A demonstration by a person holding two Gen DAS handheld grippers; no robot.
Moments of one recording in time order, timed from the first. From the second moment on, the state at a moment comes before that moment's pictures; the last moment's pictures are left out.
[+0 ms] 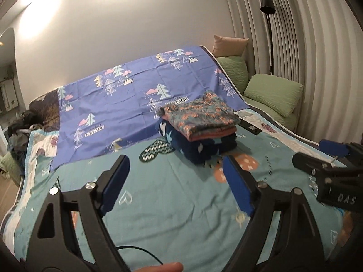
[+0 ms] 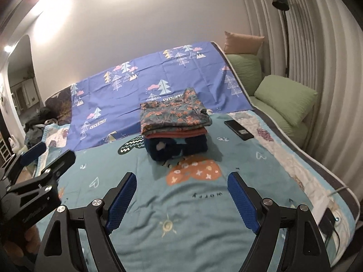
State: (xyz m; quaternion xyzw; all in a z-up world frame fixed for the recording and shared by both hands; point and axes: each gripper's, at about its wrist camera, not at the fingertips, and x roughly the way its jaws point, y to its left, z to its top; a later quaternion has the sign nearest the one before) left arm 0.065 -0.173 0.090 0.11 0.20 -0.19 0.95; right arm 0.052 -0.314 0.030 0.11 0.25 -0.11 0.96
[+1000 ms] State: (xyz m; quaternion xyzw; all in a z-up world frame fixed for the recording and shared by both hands) left arm -0.011 -0.137 0.077 0.11 0.21 -0.18 0.96; right arm -0.012 -0.273 0.020 0.09 0.25 -0.11 0.96
